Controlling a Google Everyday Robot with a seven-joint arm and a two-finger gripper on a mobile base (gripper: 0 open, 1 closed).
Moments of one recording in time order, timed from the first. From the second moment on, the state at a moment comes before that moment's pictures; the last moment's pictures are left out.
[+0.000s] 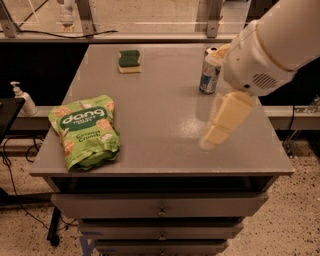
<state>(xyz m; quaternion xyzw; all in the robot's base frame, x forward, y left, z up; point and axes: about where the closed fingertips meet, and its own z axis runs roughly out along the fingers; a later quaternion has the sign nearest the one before) 0.453 -0.095 0.968 -0.64 0.71 0.05 0.28</state>
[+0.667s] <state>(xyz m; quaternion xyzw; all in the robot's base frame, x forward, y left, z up) 0.463 0.038 0.919 -0.65 0.67 0.13 0.33</state>
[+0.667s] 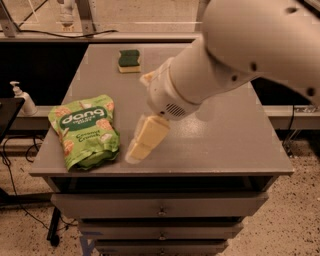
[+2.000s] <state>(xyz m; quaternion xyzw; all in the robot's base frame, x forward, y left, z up) 0.495 0.121 0.840 -0.62 0.68 0.18 0.34</state>
